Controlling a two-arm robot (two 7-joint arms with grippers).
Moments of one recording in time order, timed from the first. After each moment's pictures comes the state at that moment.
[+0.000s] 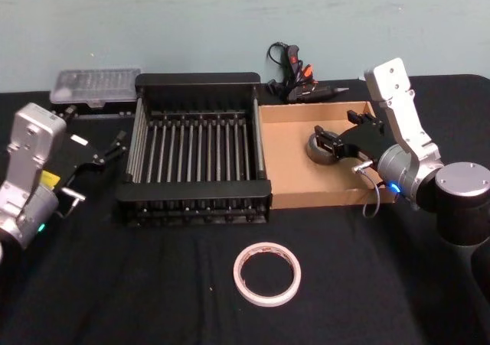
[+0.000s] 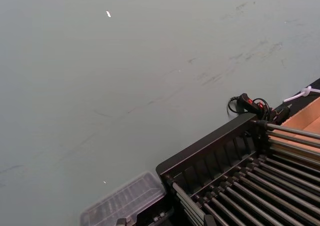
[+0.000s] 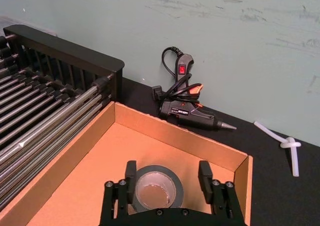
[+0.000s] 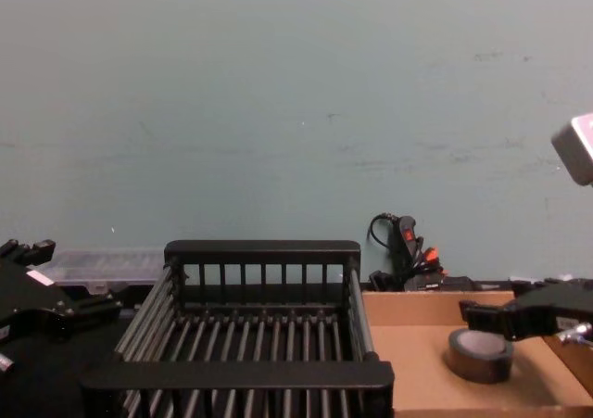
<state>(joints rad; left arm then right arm) -0.20 0.60 0.45 -1.41 -0.25 -0.12 0.03 0.34 0.25 -0.28 -1.28 0.09 0.25 0.22</state>
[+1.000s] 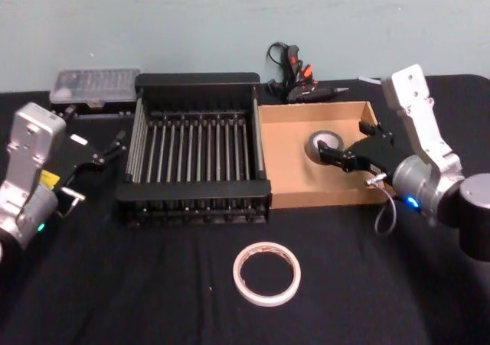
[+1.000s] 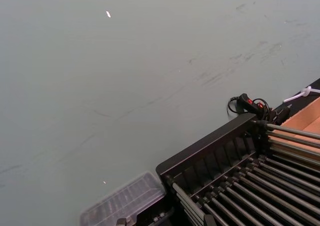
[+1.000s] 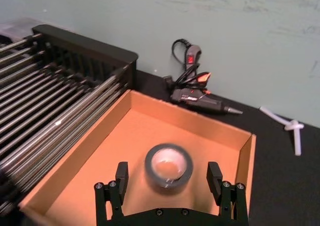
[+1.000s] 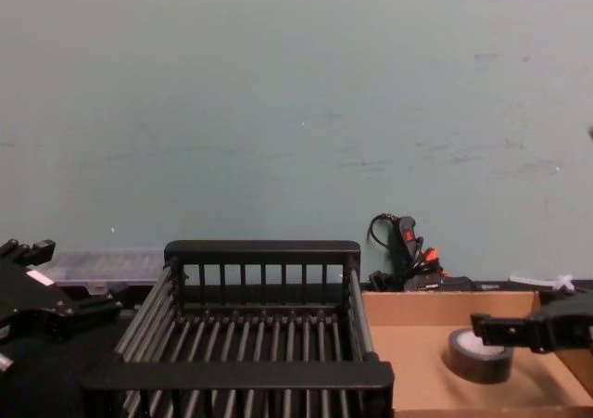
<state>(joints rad) -0.20 0.60 0.45 -1.41 -0.25 -0.12 0.03 0.22 0.29 -0.23 -1.47 0.13 0.36 0.28</state>
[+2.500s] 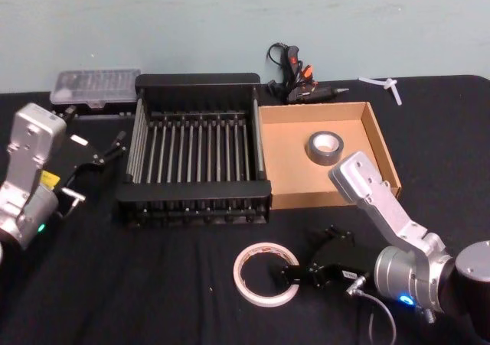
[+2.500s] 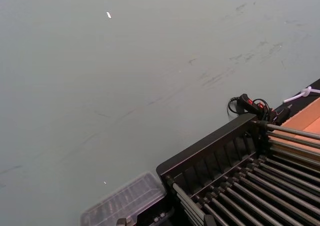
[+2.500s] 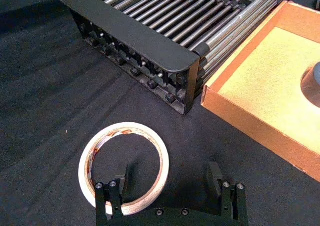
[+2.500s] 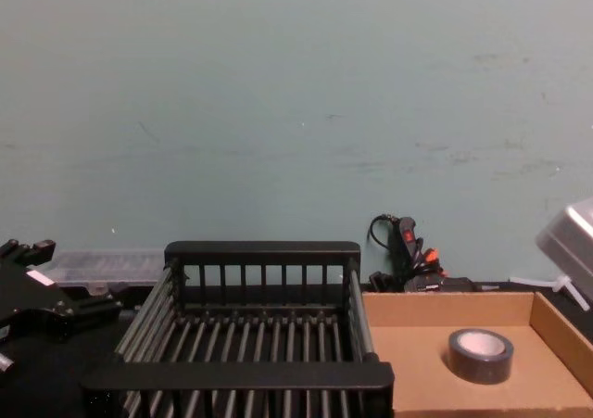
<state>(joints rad) -0.20 0.60 0.45 -1.41 -0.25 -0.12 0.03 -0.01 0.46 -0.38 -1.82 0.23 0.65 0.39</state>
